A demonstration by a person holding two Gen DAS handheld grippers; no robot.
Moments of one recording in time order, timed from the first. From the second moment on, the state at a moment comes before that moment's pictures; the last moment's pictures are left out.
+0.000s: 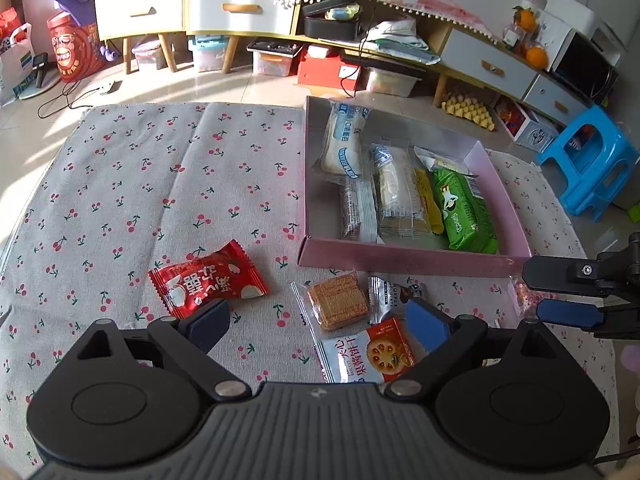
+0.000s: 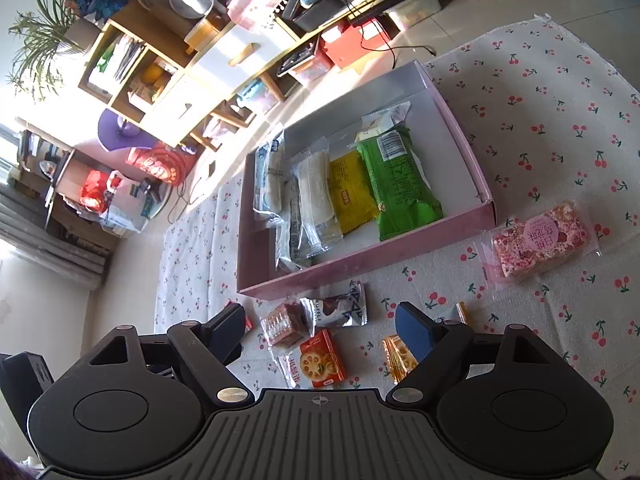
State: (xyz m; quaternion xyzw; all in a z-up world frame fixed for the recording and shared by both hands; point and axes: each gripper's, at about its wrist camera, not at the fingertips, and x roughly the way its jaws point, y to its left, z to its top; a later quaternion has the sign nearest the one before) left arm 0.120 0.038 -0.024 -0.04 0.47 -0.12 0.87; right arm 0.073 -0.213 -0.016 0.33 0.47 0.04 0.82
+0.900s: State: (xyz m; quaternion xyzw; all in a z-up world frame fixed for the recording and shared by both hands) left arm 0.081 0.021 -0.086 0.17 0.41 -0.27 0.85; right arm 0.046 -0.187 -0.082 0.09 0.51 0.01 0.86
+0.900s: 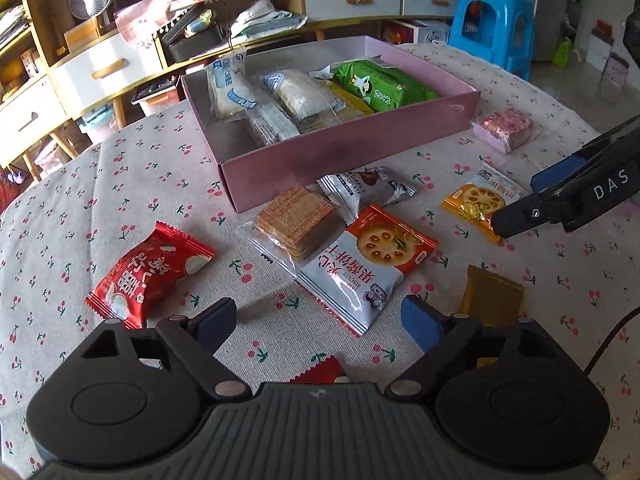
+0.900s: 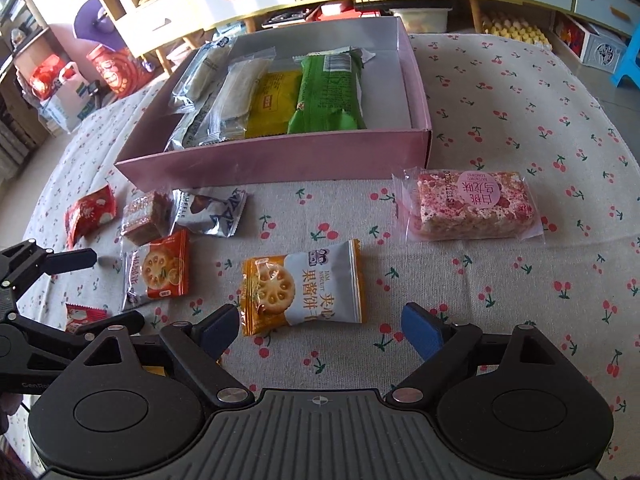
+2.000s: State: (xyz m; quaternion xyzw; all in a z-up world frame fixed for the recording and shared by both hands) left arm 0.081 -0.016 -0.081 0.18 0.40 -0.32 0.84; right arm 0.044 -0.188 -0.089 -0.02 0.50 0.04 0.86
